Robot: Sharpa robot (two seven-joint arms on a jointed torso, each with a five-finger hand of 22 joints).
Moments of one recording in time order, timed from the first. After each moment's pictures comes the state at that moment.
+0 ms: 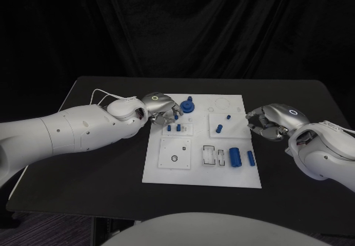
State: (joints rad) left arm 1.23 -0.67 -0.21 1.22 -1.68 -0.37 0.15; left_hand 1.49 -0.13 0.32 0.16 0.09 0.79 0.00 0.07 0.31 0.93 0.04 0.26 0.33 1.36 -0.04 1.21 0.93 0.13 1.34 0.06 0.80 1.31; right arm 1.25 -1.05 -0.25 1.74 -1.62 -0.49 -0.32; right_hand 1.43 -0.06 0.34 0.21 0.32 0.83 0.14 0.08 0.26 1.35 0.04 1.41 1.31 1.45 -0.01 1.44 1.31 0.10 1.31 0.10 1.08 1.31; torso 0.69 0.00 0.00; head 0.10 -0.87
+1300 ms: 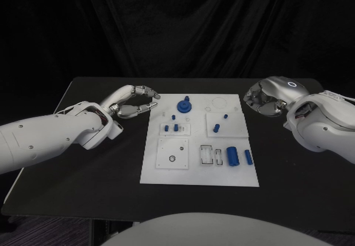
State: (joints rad) left arm 1.23 -0.97 -0.21 1.44 -0.85 -0.41 0.51; left_hand 1.40 0.04 0.12 0.29 0.34 0.78 0.09 0.07 0.21 0.44 0.18 0.40 0.26 0.37 0.16 0.32 0.23 0.12 0.28 0.24 0.06 0.92; right arm 1.39 -1.00 -0.25 1.69 -1.62 -0.44 -0.29; right_hand 1.45 -0.14 0.51 0.11 0.36 0.97 0.12 0.20 0.36 0.90 0.04 0.84 0.82 1.26 -0.02 1.14 1.06 0.14 1.17 0.09 0.80 1.31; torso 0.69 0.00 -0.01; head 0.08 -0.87
